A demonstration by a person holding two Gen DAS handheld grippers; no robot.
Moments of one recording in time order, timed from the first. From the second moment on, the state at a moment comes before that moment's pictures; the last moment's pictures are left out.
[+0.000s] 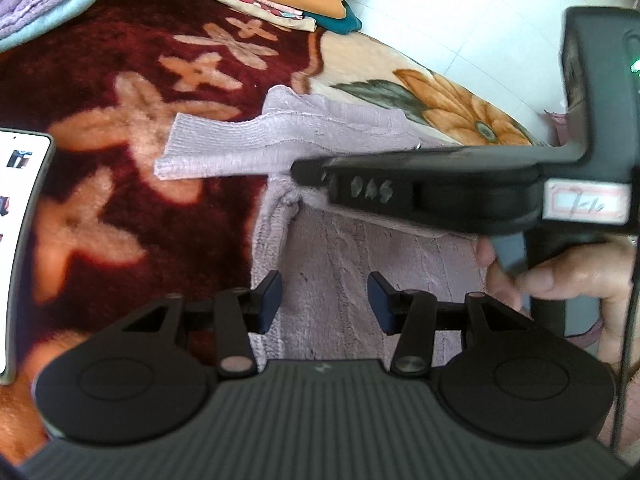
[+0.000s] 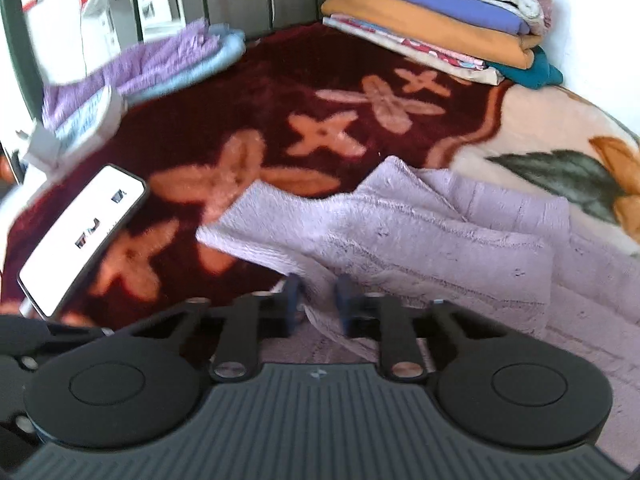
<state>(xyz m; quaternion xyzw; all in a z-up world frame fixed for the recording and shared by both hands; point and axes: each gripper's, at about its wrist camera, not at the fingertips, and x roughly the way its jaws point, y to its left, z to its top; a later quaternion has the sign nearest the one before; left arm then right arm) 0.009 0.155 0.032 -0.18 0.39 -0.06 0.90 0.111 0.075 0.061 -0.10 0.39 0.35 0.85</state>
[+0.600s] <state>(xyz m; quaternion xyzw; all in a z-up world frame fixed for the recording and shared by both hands) 0.016 0.149 0.037 -0.18 0.39 -0.05 0.90 0.095 -0.016 0.132 -0.04 0.27 0.27 0.92</state>
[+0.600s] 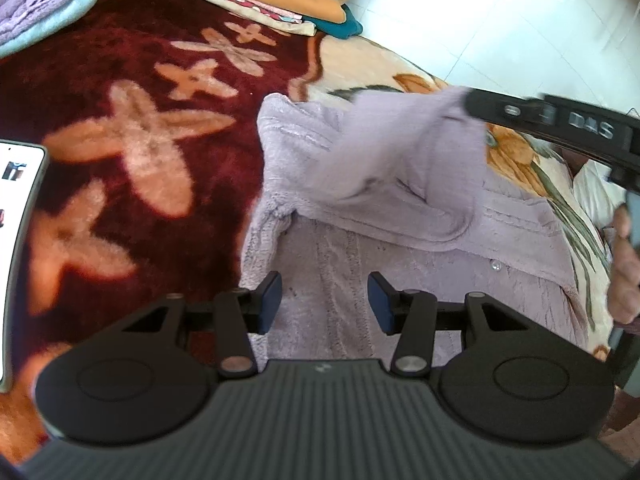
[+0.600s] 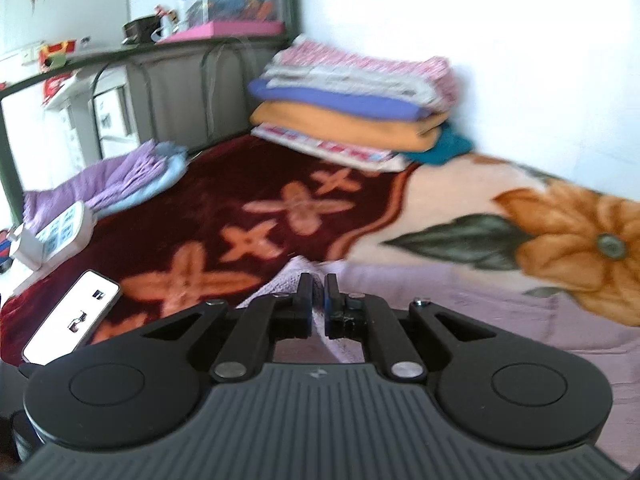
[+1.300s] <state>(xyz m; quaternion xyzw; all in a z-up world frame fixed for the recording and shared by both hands) 0.025 0.127 0.046 -0.15 0.39 -0.05 0.91 0.078 -0.166 0.069 0.01 0.34 0.11 0.93</state>
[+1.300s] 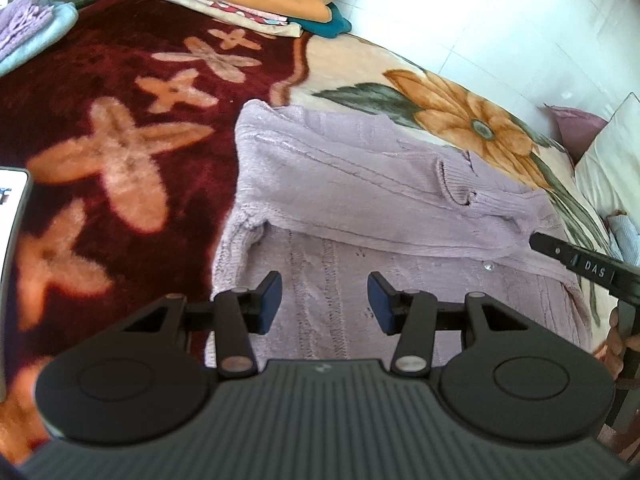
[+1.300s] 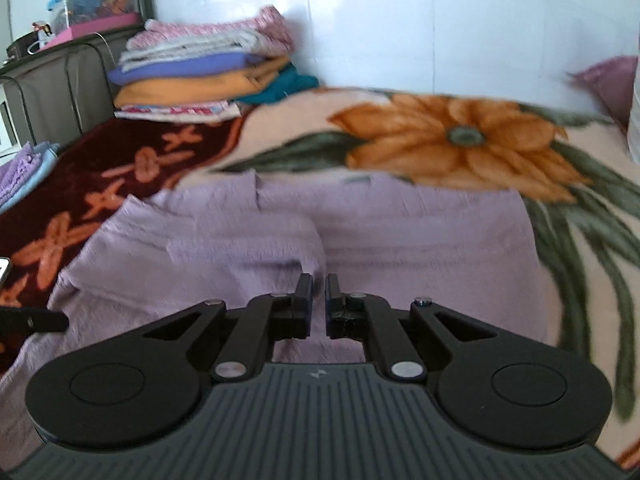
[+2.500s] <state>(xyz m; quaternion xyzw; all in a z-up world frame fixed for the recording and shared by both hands) 0.040 0.108 0.063 -0.11 0.38 -0.07 0.92 0.096 -0.068 0.090 -0.22 0.25 0.17 0.93</state>
